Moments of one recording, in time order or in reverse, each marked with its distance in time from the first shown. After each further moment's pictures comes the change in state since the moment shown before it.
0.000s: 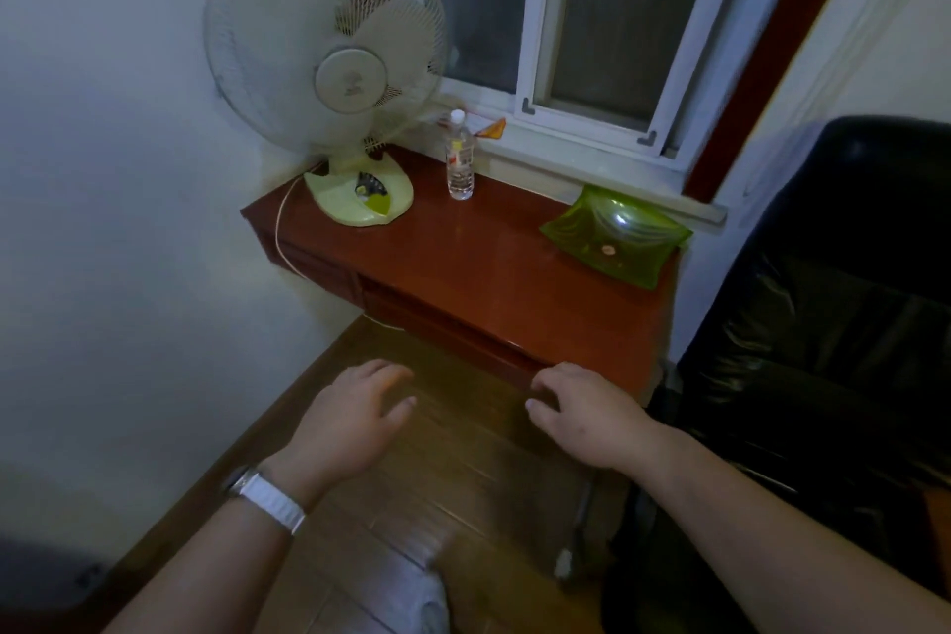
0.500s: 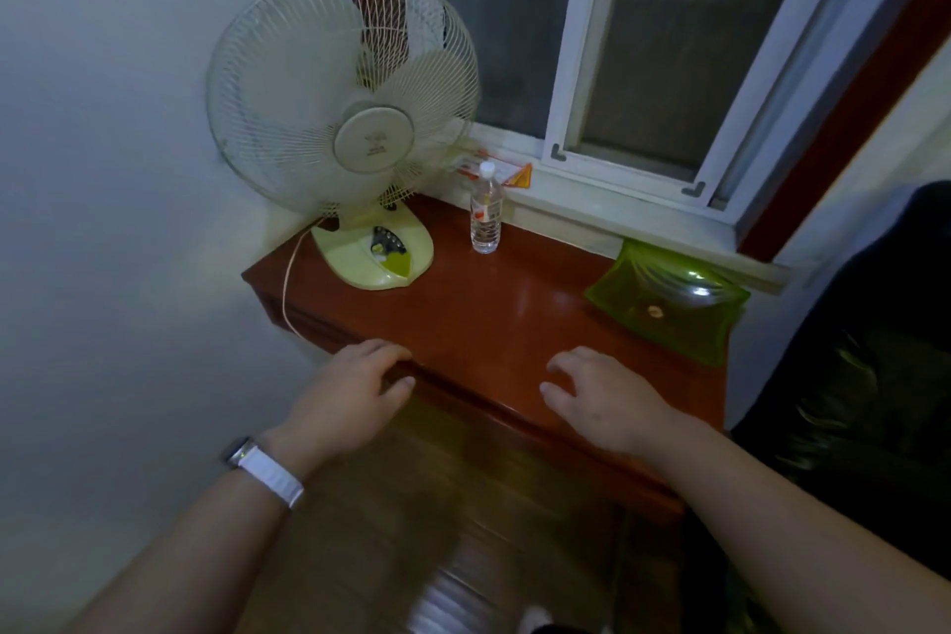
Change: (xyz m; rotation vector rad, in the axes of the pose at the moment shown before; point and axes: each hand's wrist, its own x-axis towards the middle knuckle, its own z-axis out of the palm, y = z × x) left_hand 0.166 -0.092 -0.089 -0.010 0.028 0.080; right_hand 0.164 -0.047 -0.060 -0.064 0.102 0.050
